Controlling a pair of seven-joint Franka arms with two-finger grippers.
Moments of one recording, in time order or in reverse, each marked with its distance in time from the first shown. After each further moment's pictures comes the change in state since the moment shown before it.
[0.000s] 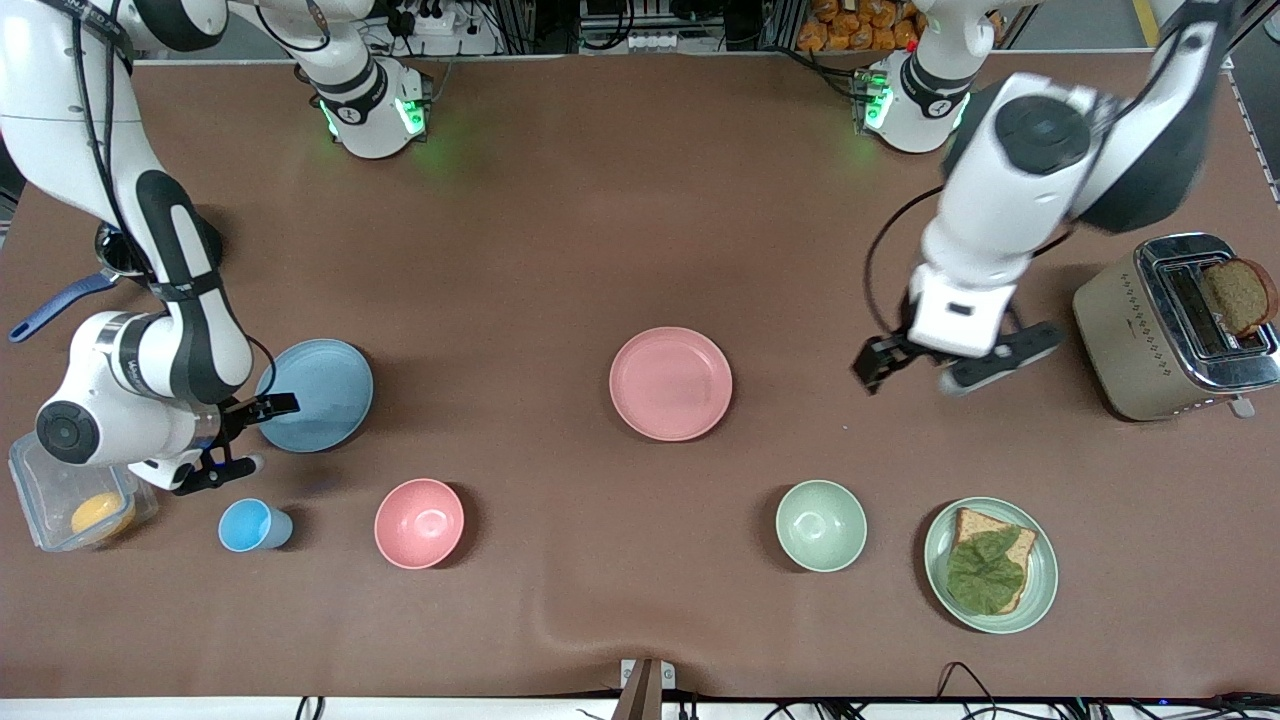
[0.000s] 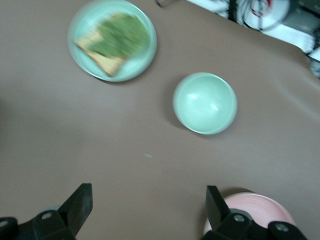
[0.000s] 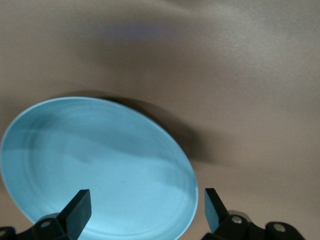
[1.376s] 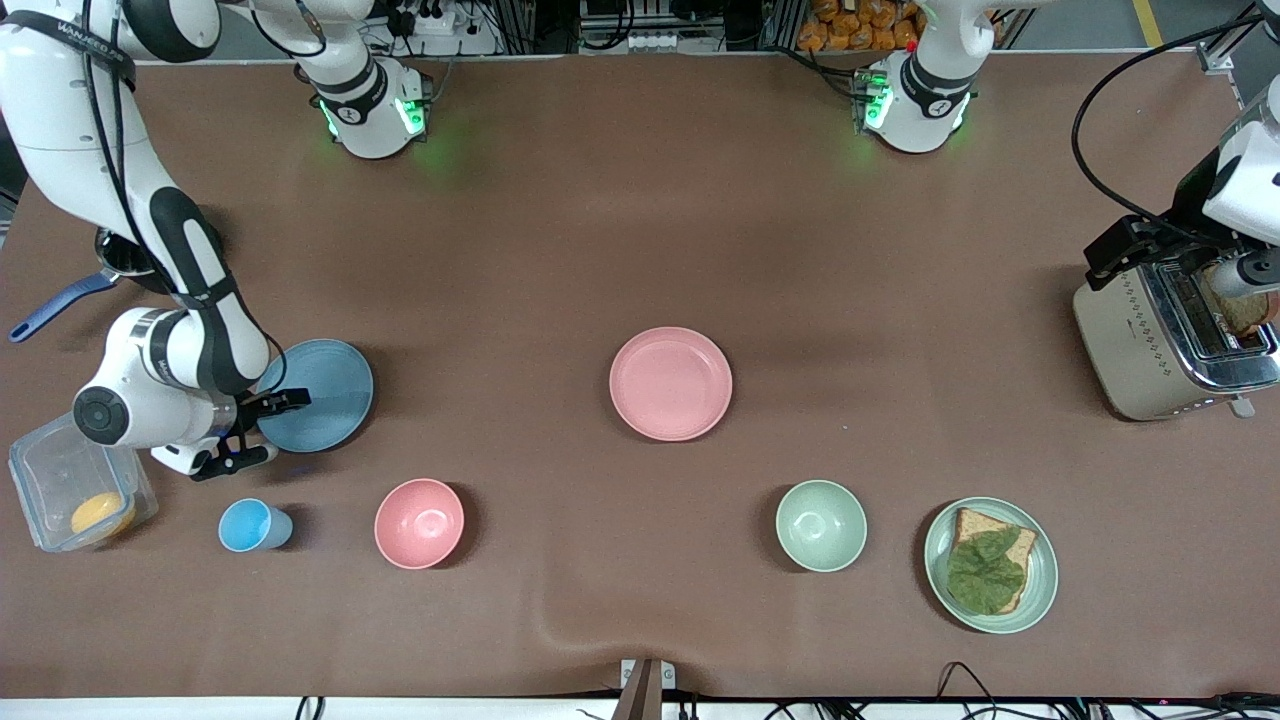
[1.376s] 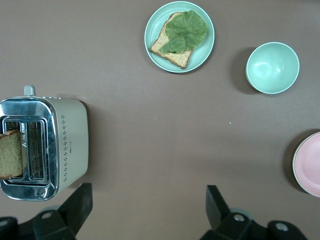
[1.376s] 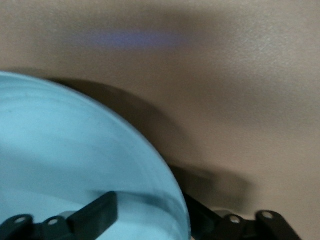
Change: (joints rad) left arm -0.146 -0.176 0.445 0.115 -0.160 -0.364 0.631; right arm -0.034 0.029 0.004 -0.125 -0.003 0.175 -0.027
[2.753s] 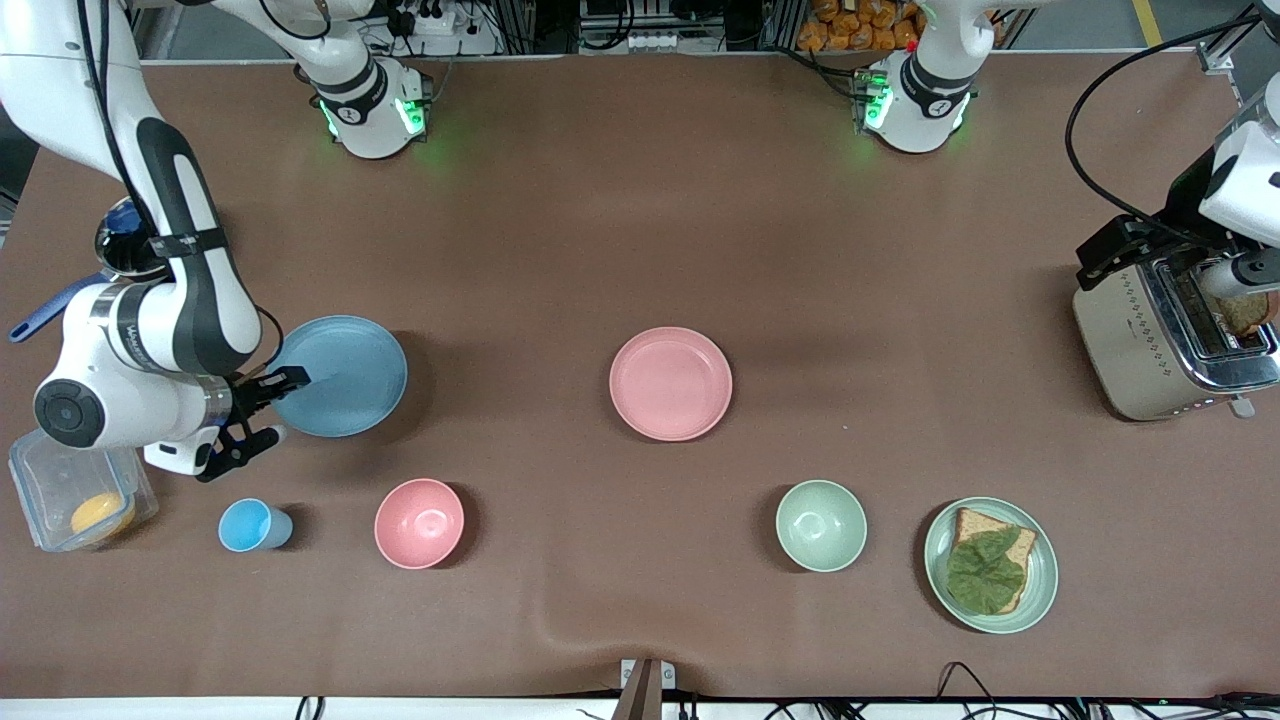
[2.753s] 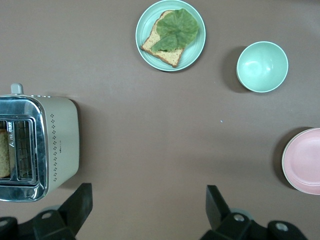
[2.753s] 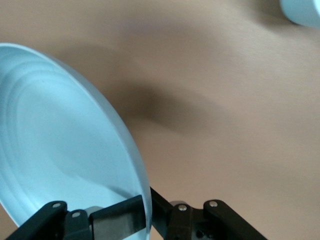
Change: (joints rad) left arm -0.002 0.002 0.001 -0.004 -0.035 0.006 0.000; right arm 0.116 -0.158 0.032 0.127 0.044 -0.364 -0.058
